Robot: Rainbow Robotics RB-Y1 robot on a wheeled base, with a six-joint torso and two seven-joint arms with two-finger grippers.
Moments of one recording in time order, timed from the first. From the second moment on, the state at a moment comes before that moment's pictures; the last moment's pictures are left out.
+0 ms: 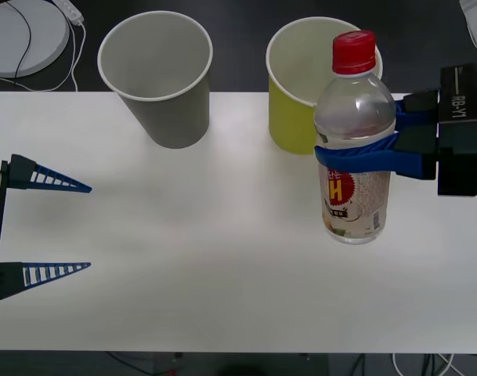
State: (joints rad) right arm -0.21 -1.17 -0.22 -2.46 1.33 -0.99 -1.44; left arm 0.25 1.23 0.23 -2.06 -1.09 -1.10 0.14
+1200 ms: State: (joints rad) right arm -0.97 -1.19 0.39 -2.02 1.34 -0.99 -1.46; left arm 0.25 1.23 0.23 -2.06 -1.09 -1.10 0.14
